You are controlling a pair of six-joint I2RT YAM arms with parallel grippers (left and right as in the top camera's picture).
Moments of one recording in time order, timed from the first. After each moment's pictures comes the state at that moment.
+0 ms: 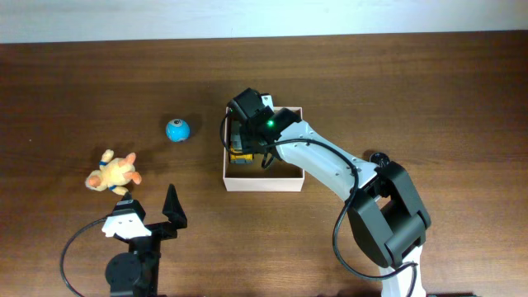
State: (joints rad) left arm 0.04 0.01 0.04 -0.13 -0.01 -0.25; right arm 0.67 2.08 1.62 -0.69 0.17 0.49
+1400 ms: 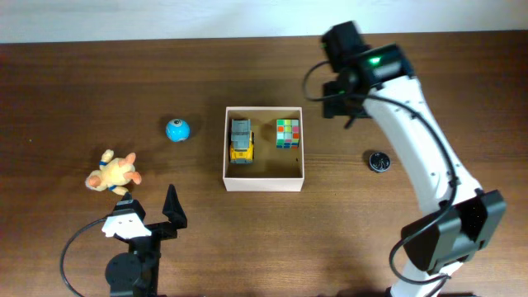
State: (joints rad) left arm 0.04 0.01 0.04 -0.13 -0.01 -0.25; right arm 0.30 1.90 1.94 -1.36 0.28 0.38
